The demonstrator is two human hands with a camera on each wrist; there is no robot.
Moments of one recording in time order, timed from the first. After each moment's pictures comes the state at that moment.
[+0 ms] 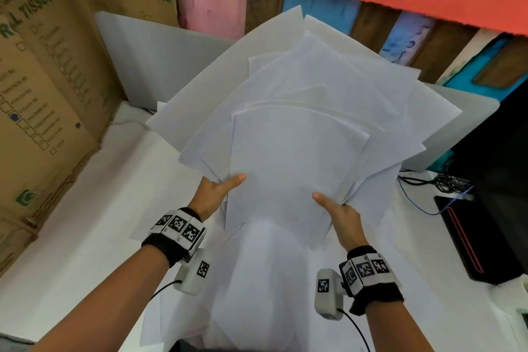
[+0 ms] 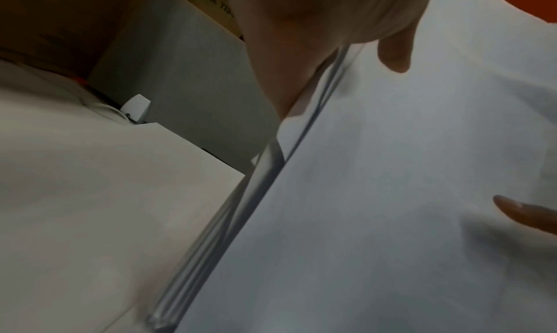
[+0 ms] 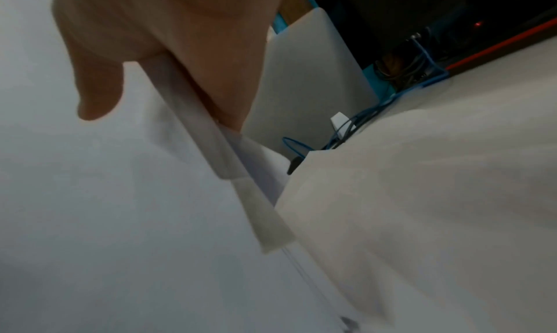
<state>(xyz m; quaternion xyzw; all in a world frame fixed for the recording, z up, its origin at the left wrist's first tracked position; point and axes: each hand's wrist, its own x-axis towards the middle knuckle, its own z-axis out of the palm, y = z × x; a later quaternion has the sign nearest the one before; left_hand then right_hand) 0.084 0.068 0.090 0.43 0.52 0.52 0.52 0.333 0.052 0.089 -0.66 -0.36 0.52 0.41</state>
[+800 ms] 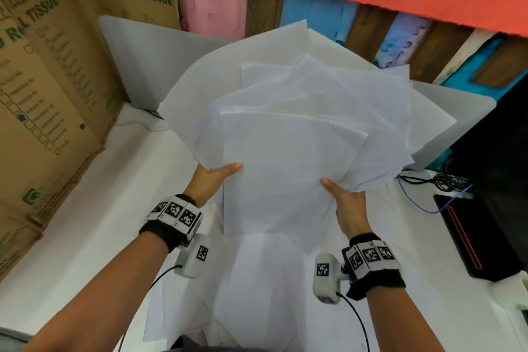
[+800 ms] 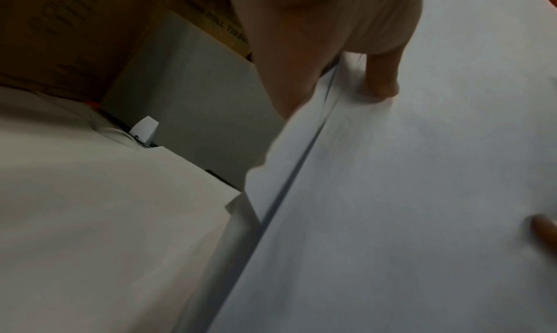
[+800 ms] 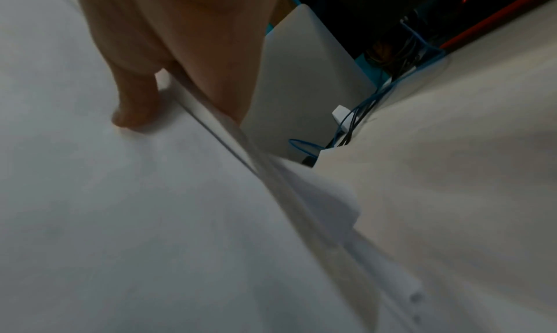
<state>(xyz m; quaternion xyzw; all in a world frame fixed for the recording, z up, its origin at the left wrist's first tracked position) 0.073 0.076 0.105 0.44 0.50 0.54 0.51 0.330 0.066 0.103 -0.56 -0.34 0.51 0.57</state>
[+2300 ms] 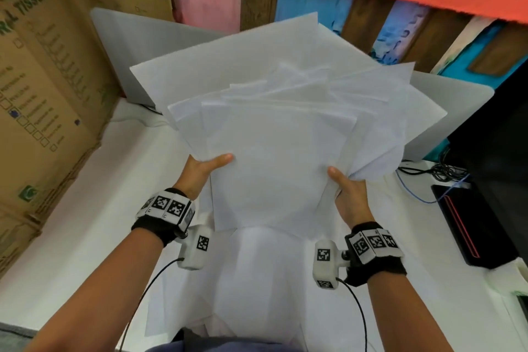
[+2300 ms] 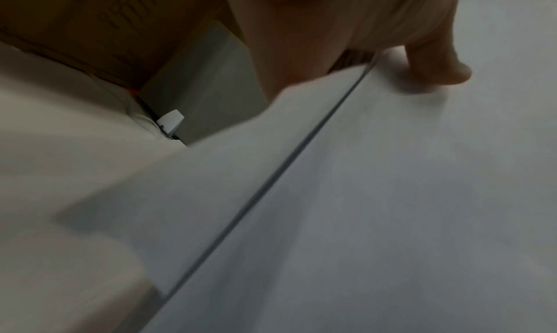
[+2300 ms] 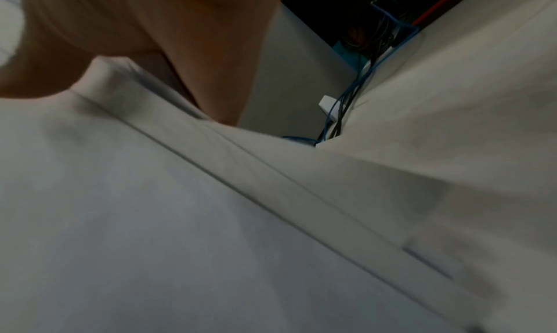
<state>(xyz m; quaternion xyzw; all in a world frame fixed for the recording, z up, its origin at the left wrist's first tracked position) 0.063 0.078 0.100 0.42 0.46 0.58 0.53 0.342 0.072 0.094 -0.44 -0.34 0.58 0.60</state>
